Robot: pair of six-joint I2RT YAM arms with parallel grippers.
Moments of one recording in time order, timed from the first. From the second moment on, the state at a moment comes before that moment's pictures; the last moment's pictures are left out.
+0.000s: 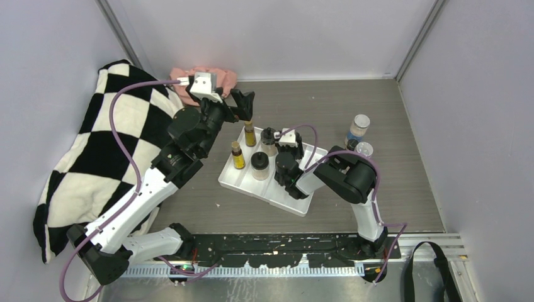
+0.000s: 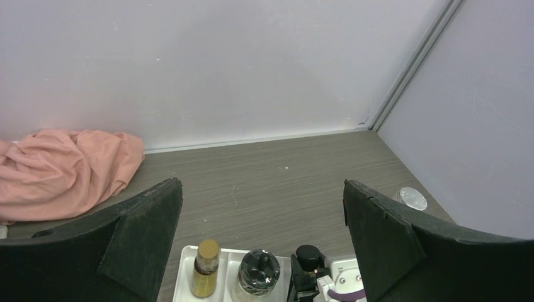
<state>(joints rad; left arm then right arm) -0.70 1.07 1.17 0.06 -0.36 -0.18 0.90 2.05 0.81 1.27 1.13 -0.18</state>
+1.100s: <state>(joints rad) -0.70 1.06 1.14 0.06 -0.36 -0.18 0.97 2.10 0.81 1.39 1.23 -0.26</state>
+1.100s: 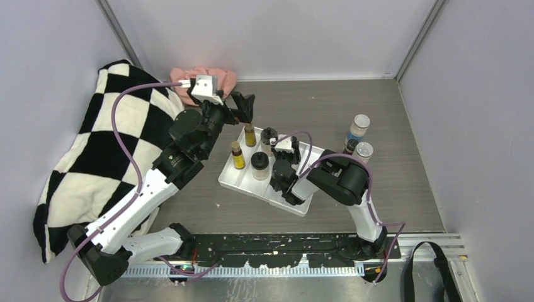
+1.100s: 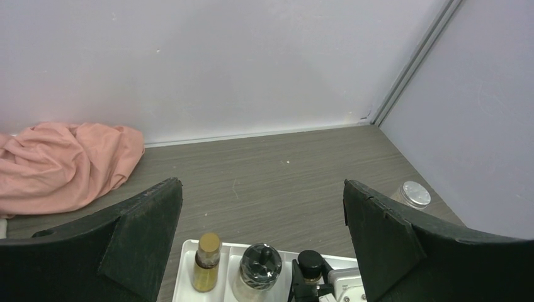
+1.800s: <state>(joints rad) -0.70 1.03 1.10 0.07 -0.36 -0.18 1.00 2.11 0.77 1.50 1.26 -0.26</state>
